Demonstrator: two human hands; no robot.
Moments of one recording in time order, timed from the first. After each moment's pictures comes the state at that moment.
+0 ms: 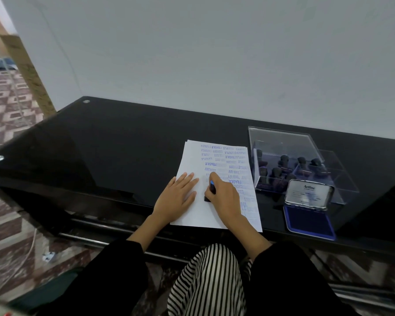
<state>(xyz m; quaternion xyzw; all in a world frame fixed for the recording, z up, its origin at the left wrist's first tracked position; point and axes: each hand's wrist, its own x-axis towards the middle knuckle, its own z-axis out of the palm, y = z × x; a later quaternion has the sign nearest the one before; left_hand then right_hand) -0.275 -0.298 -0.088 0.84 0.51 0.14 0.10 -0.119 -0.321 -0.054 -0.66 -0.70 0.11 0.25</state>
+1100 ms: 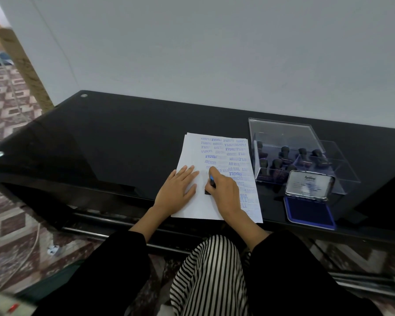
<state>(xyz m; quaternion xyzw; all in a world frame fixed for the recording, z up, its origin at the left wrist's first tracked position) -0.274 -0.298 -0.087 0.84 0.52 0.14 0.09 -0.122 -0.325 -0.060 -0.65 -0.70 0.08 0.28</state>
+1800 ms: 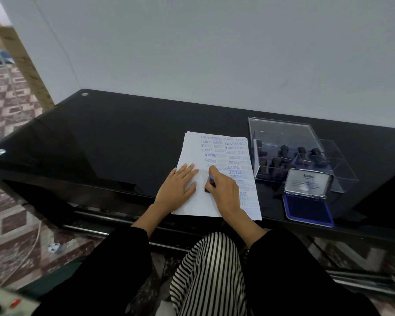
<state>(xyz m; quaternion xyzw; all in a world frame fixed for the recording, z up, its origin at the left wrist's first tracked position) -0.273 -0.297 -0.089 0.84 0.52 0.15 0.10 -0.122 -0.329 -0.061 -0.66 -0.70 0.07 0.27</state>
